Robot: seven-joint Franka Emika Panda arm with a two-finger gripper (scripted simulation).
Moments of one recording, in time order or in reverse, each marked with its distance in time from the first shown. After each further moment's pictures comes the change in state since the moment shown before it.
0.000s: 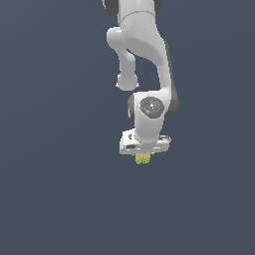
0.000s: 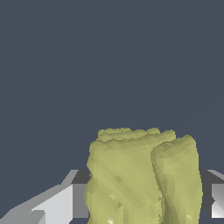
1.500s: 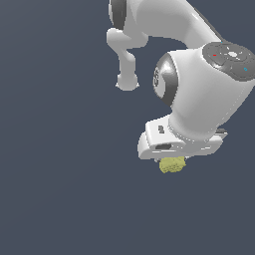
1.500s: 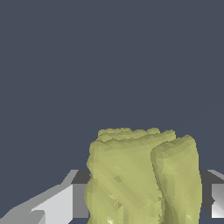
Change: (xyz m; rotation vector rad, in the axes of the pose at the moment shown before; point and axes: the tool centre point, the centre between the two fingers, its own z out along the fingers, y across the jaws) arm 0.103 -0.053 -0.170 0.001 0.001 0.000
